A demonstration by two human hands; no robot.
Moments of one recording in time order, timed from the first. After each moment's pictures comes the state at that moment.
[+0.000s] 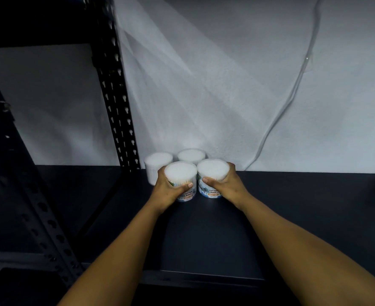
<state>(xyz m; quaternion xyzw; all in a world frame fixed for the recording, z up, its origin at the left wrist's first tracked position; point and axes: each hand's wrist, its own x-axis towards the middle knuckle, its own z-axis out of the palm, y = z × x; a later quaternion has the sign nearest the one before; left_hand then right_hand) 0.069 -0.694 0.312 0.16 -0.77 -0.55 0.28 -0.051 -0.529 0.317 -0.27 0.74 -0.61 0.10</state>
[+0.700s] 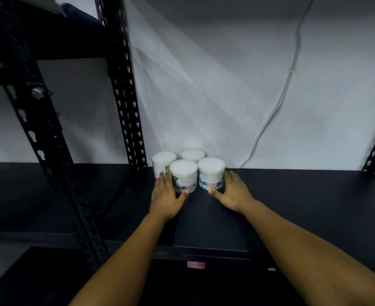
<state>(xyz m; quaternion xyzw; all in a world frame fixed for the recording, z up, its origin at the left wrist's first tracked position) 0.130 -0.662 0.315 0.24 -0.92 -0.22 0.22 -0.005 -0.487 0.327 -0.32 0.92 -0.24 -0.02</state>
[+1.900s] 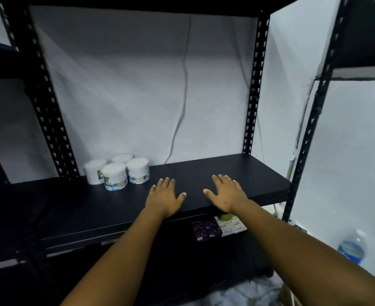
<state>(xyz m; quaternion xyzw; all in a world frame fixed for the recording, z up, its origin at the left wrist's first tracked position) 0.167 -0.439 0.373 0.06 -0.99 -0.09 0.07 0.108 -0.235 0.373 -0.20 0.97 -0.10 -0.04</state>
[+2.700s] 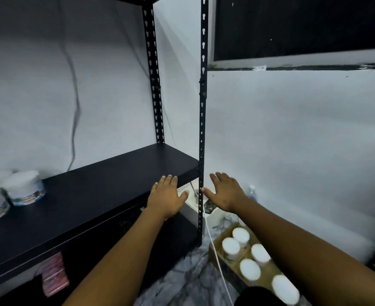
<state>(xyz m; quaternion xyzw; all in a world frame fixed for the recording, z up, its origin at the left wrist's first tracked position) 0.147 -0.218 0.350 -0.18 -0.97 -0.11 0.06 0.178 -0.017 0.348 -0.01 0.99 -0.08 -0.08</state>
